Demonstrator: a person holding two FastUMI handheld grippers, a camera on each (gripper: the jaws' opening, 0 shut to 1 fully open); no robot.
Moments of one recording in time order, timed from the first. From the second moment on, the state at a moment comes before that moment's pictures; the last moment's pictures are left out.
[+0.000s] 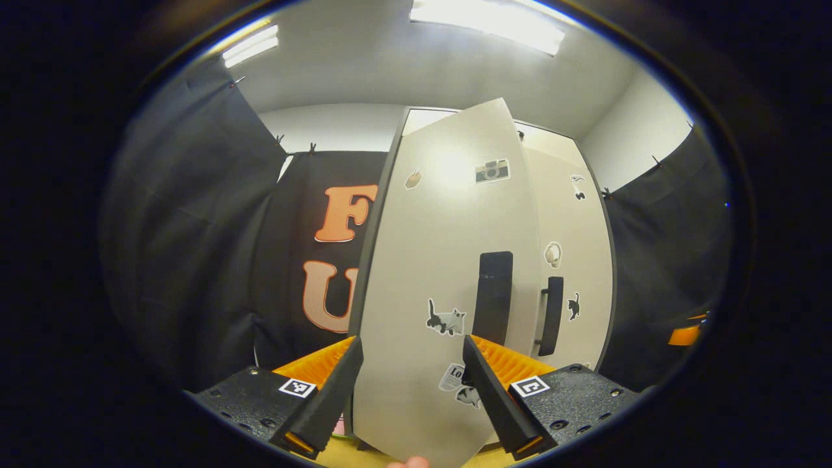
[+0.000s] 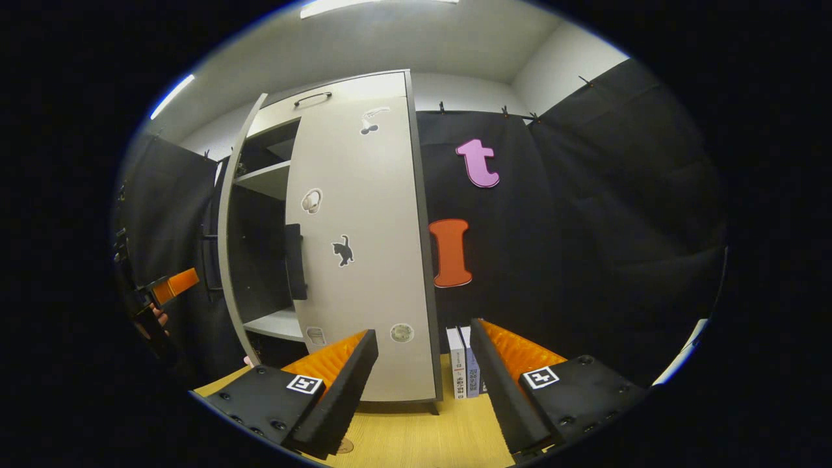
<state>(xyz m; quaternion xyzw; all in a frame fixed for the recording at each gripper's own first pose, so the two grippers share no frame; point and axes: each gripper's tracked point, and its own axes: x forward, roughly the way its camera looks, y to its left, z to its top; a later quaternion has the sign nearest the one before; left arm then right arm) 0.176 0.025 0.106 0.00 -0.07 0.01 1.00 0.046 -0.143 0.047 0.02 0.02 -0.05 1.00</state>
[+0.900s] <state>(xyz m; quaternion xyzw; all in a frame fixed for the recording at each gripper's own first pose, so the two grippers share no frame) 0.264 -0.035 0.080 0.00 -0.06 -0.02 1.00 0.025 -0.189 0.048 0.02 0.01 -0.11 0.99</state>
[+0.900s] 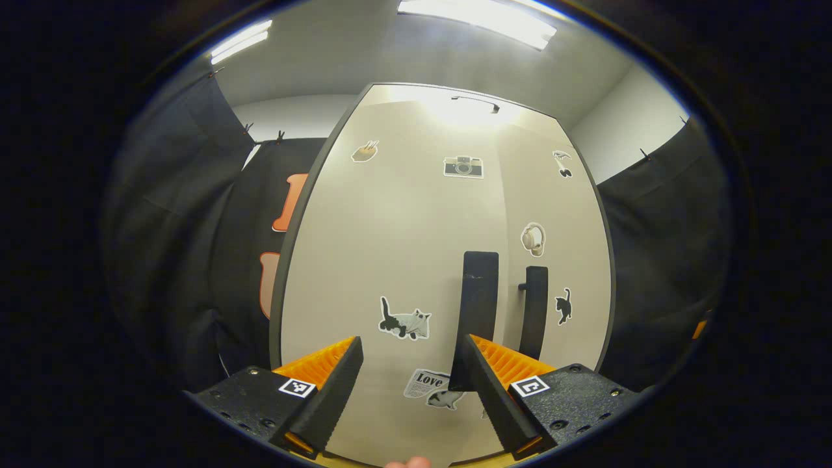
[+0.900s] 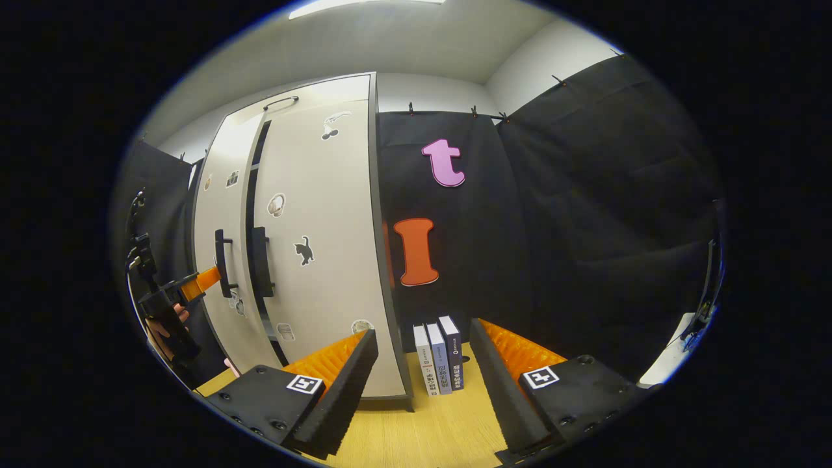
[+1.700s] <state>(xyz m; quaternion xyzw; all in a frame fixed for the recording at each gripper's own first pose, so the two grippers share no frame) 0.221 -0.037 0.091 -0.01 -0.05 -0.03 1.00 0.040 -0.148 0.054 0.00 0.00 -0.05 1.00</state>
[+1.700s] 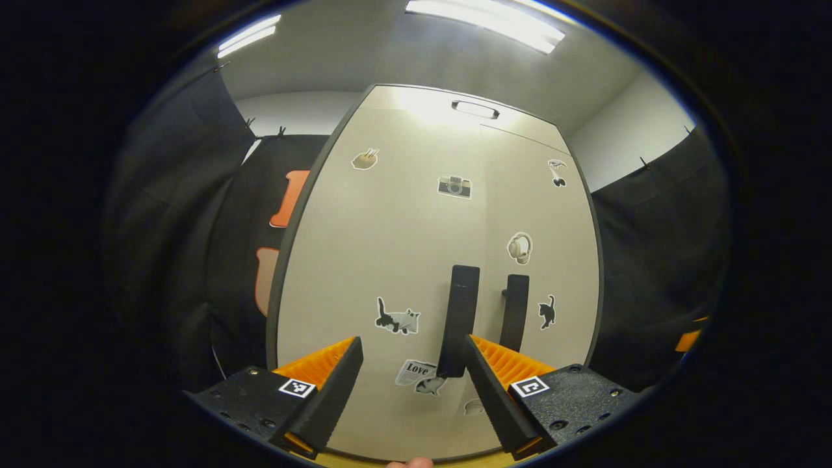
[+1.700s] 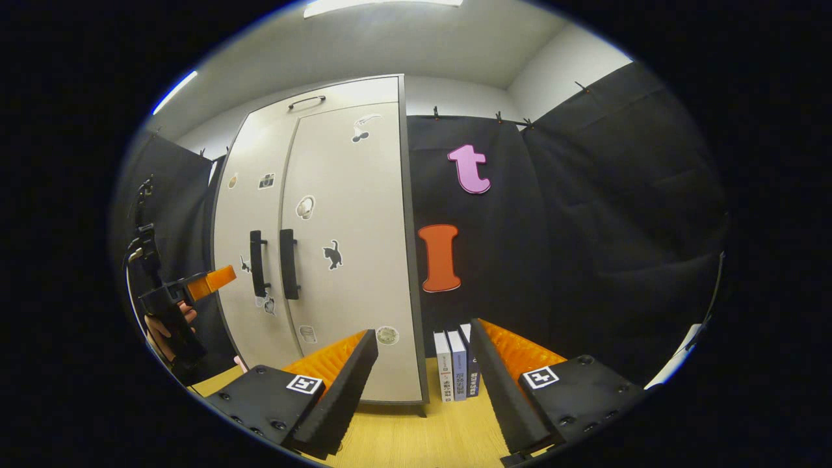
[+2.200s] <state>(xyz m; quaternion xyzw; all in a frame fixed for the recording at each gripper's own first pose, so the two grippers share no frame) 0.100 -0.020 0.088 0.01 -0.05 0.03 1.00 0.018 -0.111 0.046 0.01 0.00 0.00 1.00</state>
